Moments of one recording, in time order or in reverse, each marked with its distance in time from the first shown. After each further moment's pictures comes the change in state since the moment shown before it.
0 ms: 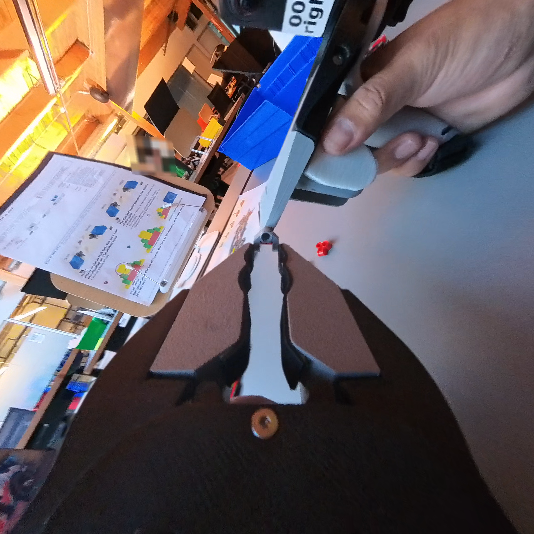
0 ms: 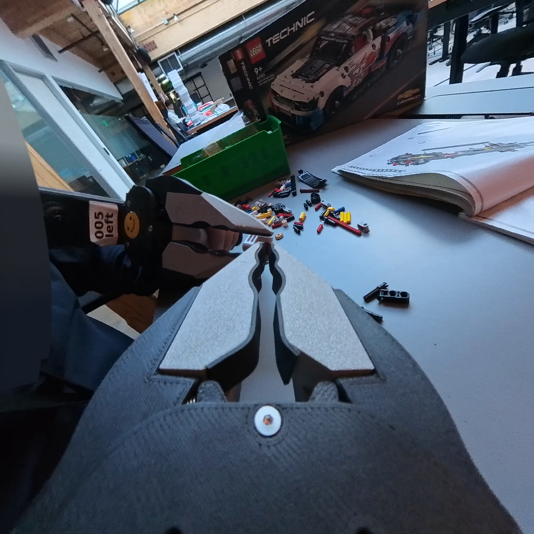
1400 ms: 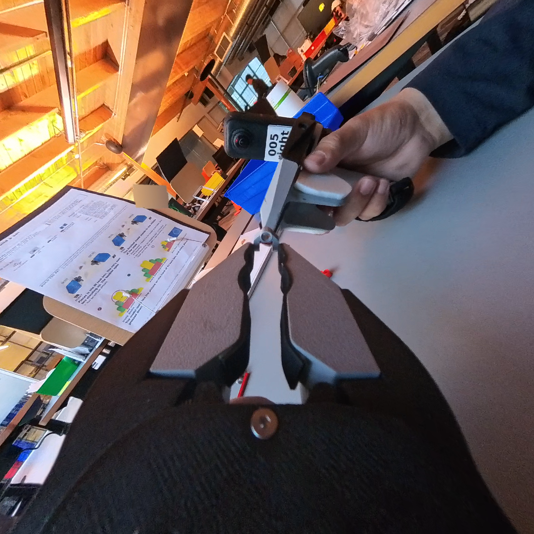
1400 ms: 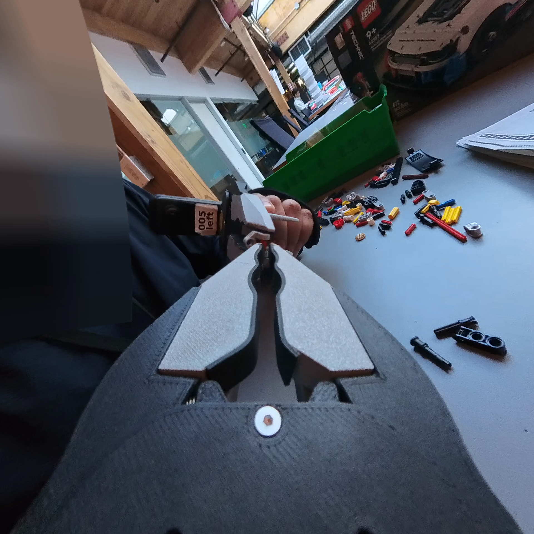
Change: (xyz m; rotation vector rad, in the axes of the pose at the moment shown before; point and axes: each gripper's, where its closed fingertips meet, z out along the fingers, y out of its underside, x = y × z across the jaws) left arm -0.013 -0.016 -0.016 0.206 0.010 -0.071; right arm -0.019 -0.014 -0.002 -0.064 -0.459 0.234
